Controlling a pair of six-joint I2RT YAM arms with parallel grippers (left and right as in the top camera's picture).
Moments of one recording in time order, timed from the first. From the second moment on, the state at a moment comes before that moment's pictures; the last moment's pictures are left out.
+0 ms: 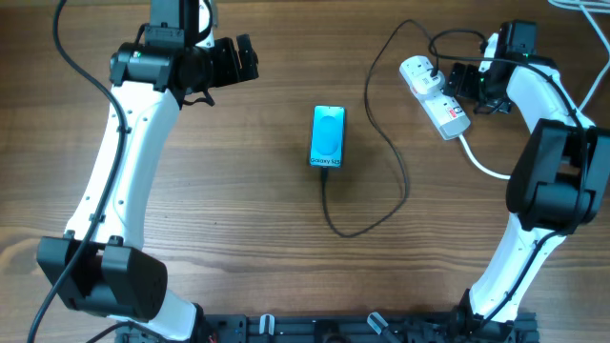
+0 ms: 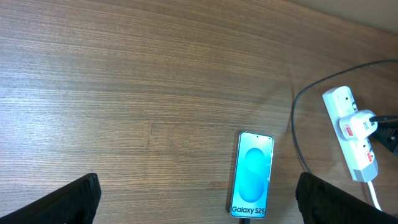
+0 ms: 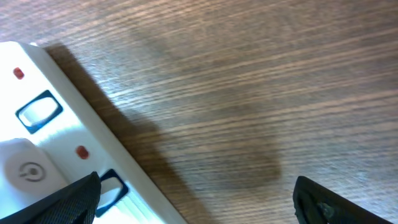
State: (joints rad) left arm -0.15 1.73 1.69 -0.91 0.15 -0.34; right arm -0.17 2.20 1.63 -0.63 -0.12 0.11
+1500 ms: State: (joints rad) left arm -0.15 1.73 1.69 -0.91 0.15 -0.34; right arm -0.20 2.16 1.66 -0.68 0.02 0.17
